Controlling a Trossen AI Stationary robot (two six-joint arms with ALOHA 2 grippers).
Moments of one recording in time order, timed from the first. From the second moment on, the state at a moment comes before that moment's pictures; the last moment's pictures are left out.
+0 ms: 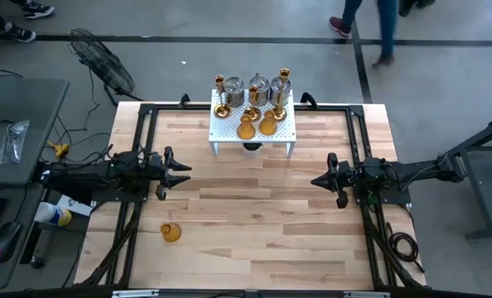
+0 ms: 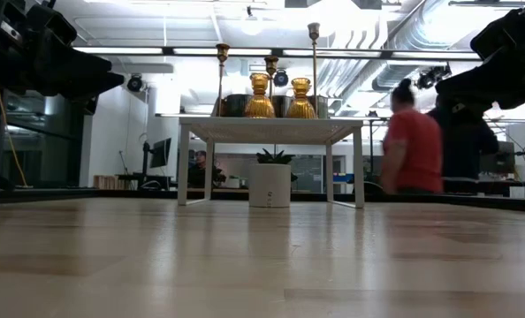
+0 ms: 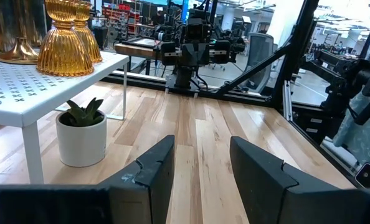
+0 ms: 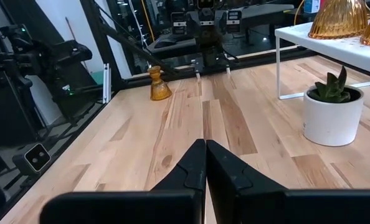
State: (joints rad) left arm 0.01 0.01 0.01 0.00 0.01 -0.16; right arm 0.10 0.13 0.01 0.02 0.02 0.21
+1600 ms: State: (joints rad) left arm 0.01 0.25 0.31 -0.27 0.14 -0.19; right arm 0.10 0.13 0.01 0.02 0.02 0.21
